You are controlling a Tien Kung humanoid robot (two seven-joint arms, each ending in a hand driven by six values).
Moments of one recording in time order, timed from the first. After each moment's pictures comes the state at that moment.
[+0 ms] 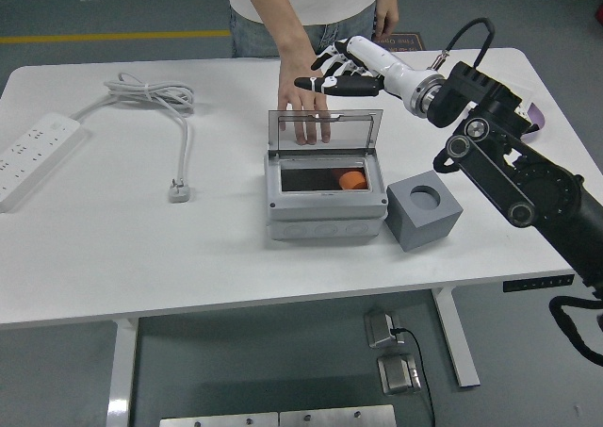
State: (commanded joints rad) left arm 0.06 0.12 -1.91 -0.18 1.64 -0.09 0.28; right arm 0.85 -0.22 0.95 1.05 -1.59 0.17 -0.16
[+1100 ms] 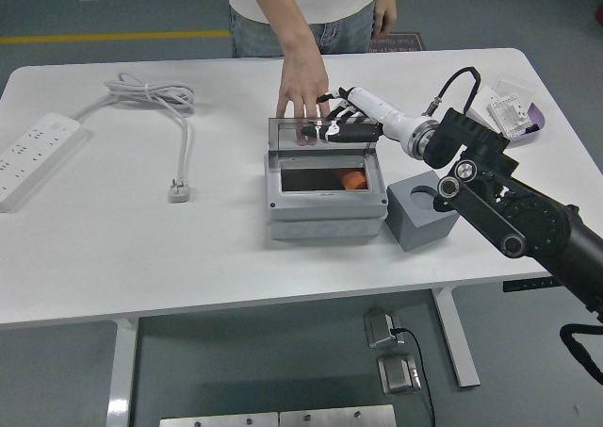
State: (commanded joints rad) left arm 0.05 0.12 -1.90 -0.18 1.63 -0.09 0.27; right arm 0.75 -0.25 0.82 1.09 -1.60 0.12 -0.14
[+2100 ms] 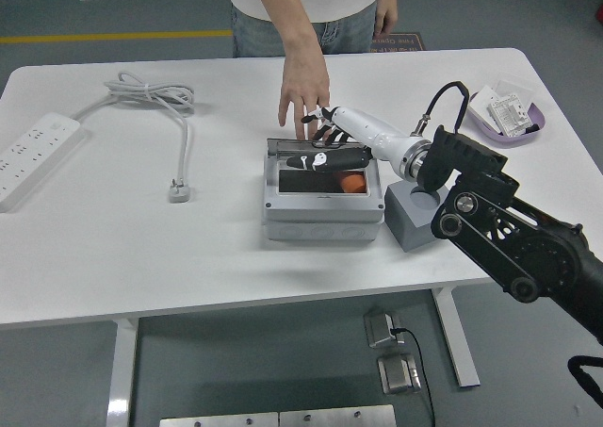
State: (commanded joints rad) left arm 0.06 0.11 -1.91 -0.18 1.64 -0.09 0.27; right arm 0.63 -0.27 0.87 1.36 -1.76 0.19 -0.24
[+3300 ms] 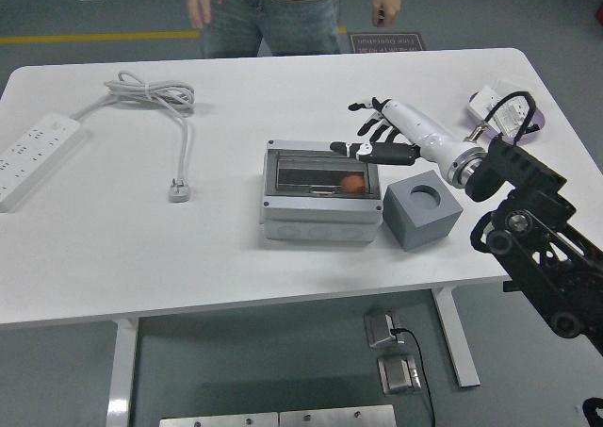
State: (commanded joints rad) left arm 0.08 0.11 -1.90 -0.18 1.63 -0.09 0.28; right arm 0.38 -0.28 1.21 1.59 -1.87 0.24 -0.28
